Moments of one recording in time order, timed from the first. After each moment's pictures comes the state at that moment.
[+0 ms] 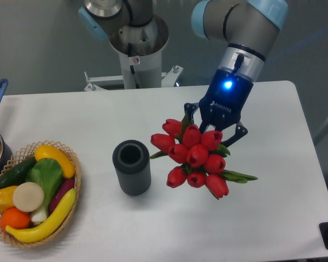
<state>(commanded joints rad) 2.72 -1.77 -1.64 -0.80 0.66 1.00</state>
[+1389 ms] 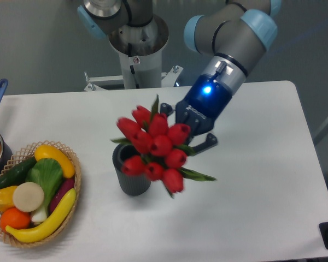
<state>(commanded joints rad) 2.67 -1.80 -1.76 -0.72 0.21 1.09</state>
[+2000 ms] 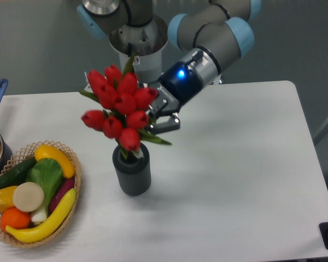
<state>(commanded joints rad) 2.66 -1.68 -1.90 -0.72 0.12 1.11</state>
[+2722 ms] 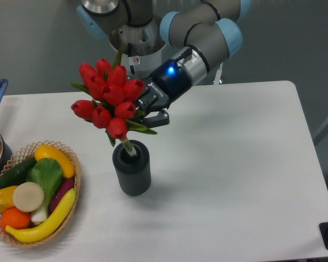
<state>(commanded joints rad) 2.66 -1.73 -1.94 -0.72 0.12 1.21</state>
